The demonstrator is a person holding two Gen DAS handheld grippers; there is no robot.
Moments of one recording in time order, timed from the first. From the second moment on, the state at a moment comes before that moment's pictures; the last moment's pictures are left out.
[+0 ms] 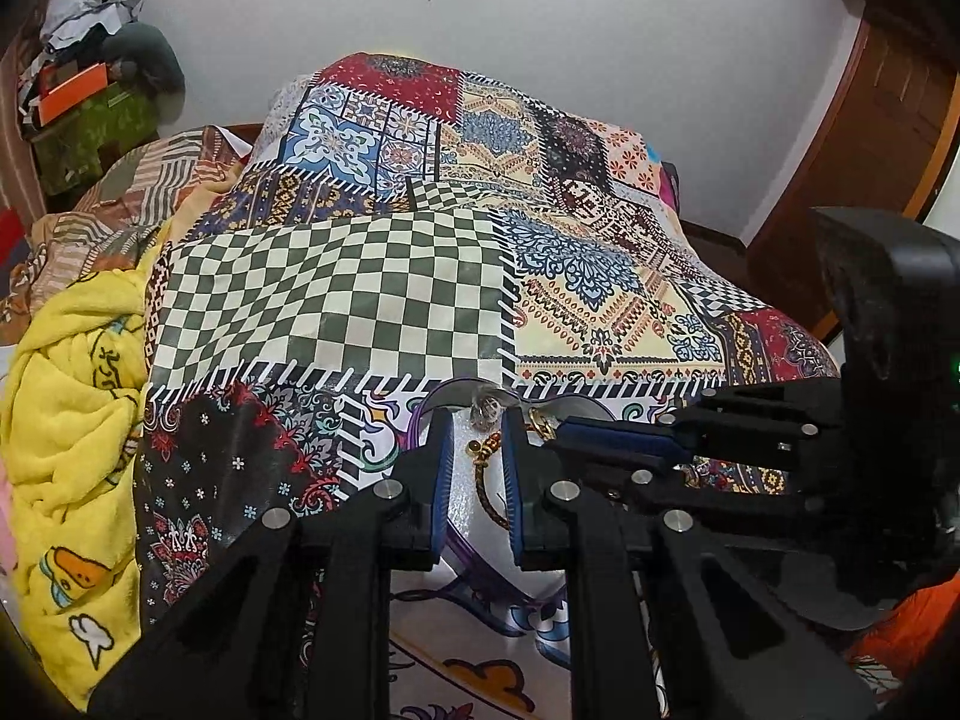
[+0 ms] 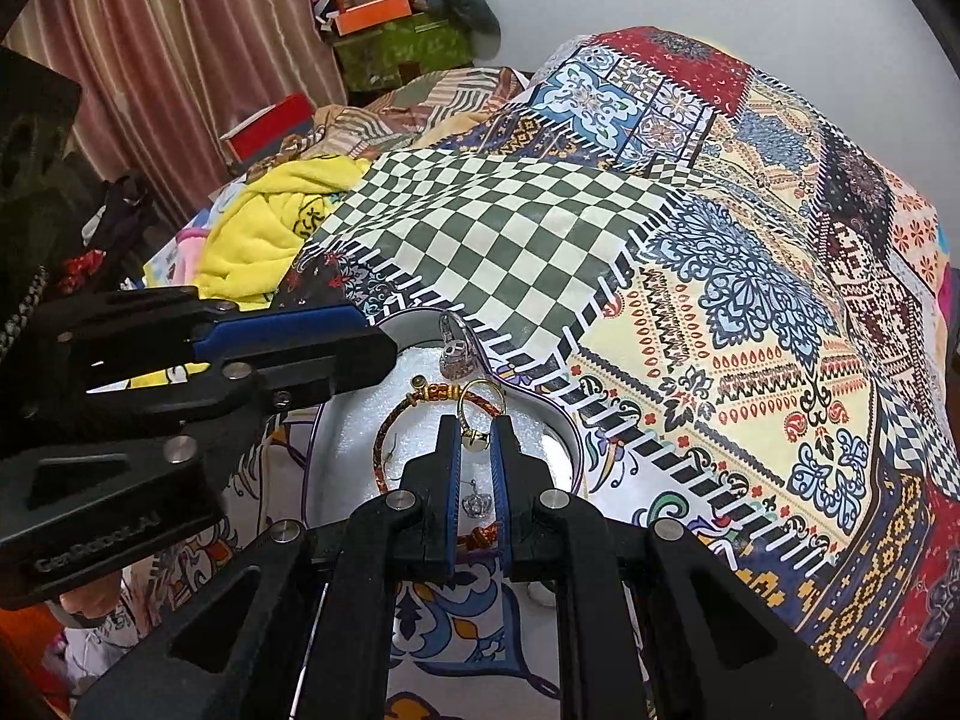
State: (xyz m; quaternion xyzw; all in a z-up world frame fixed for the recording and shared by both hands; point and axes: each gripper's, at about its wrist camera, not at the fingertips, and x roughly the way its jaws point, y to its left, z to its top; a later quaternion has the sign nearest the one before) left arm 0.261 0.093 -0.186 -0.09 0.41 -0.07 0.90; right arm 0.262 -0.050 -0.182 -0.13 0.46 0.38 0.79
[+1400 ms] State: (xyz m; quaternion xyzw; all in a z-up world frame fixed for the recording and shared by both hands) left arm 0.192 0.013 -0.167 -0.04 0.43 -0.09 0.90; right arm 0.209 -0.194 -0.124 -0.08 0.42 0.27 0.86
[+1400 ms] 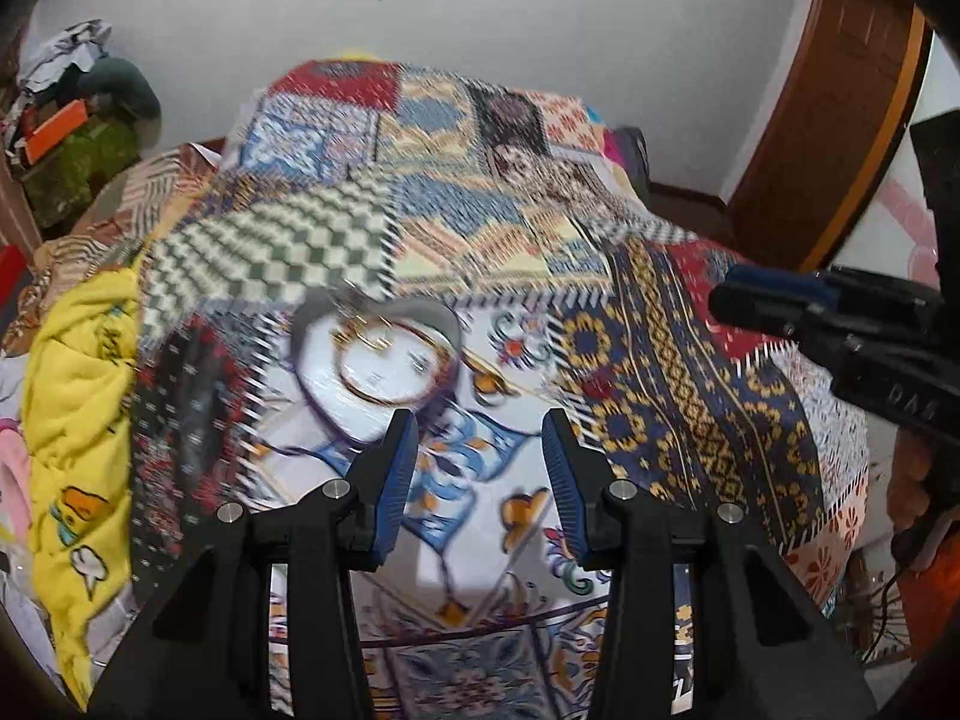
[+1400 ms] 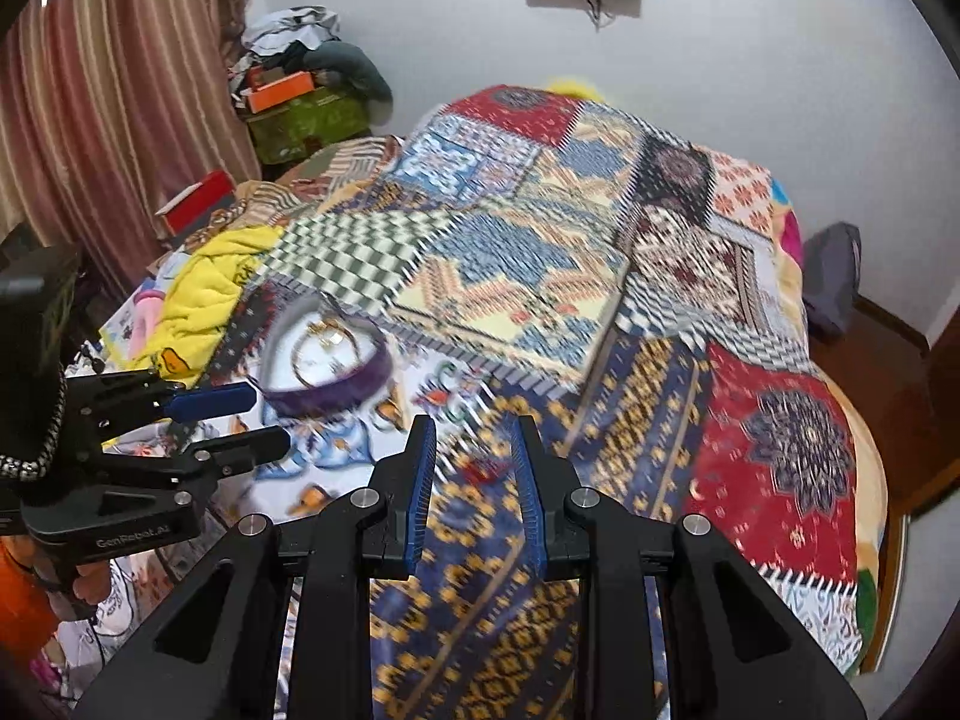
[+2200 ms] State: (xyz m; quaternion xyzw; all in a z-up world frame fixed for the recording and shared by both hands) left arm 0.250 -0.014 -0.235 -0.02 0.49 -0.08 0.87; right arm 0.238 -0.193 -0.207 -0.08 0.51 0.28 0.81
